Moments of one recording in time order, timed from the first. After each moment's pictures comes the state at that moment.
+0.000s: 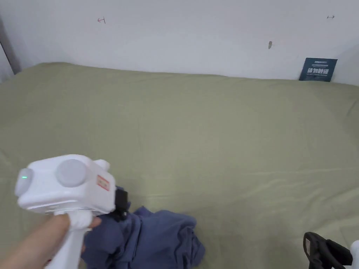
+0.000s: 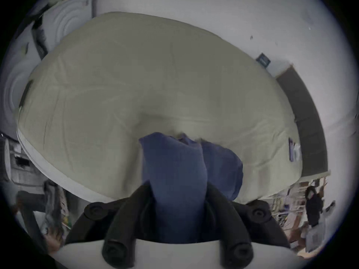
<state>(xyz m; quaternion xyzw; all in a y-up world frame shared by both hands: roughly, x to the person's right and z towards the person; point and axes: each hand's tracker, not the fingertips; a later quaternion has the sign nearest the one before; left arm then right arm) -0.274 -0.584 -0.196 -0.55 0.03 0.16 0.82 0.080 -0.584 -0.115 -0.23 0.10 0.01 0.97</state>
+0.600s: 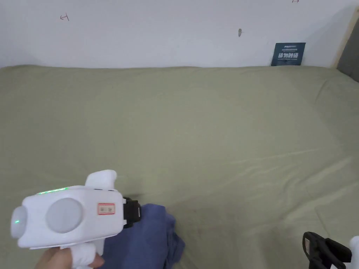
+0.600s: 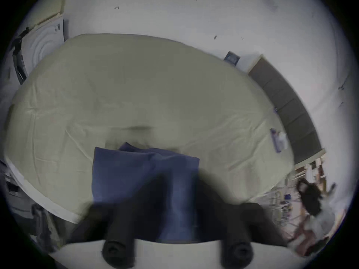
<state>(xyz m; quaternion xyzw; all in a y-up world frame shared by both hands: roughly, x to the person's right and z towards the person) -0.246 -0.601 -0.165 -0.46 -0.09 0.19 0.86 0.116 -0.599 -0.112 -0.26 0.06 -0.02 0.96</state>
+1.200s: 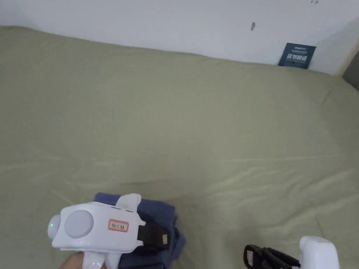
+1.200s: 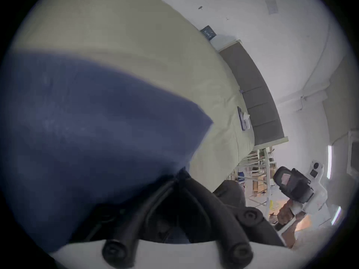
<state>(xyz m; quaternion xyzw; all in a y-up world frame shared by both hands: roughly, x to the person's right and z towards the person) -0.267 -0.703 -0.194 -0.51 -0.26 0.26 0.77 0.056 -0.619 -0.155 -0.38 0.21 -0.10 0.89</state>
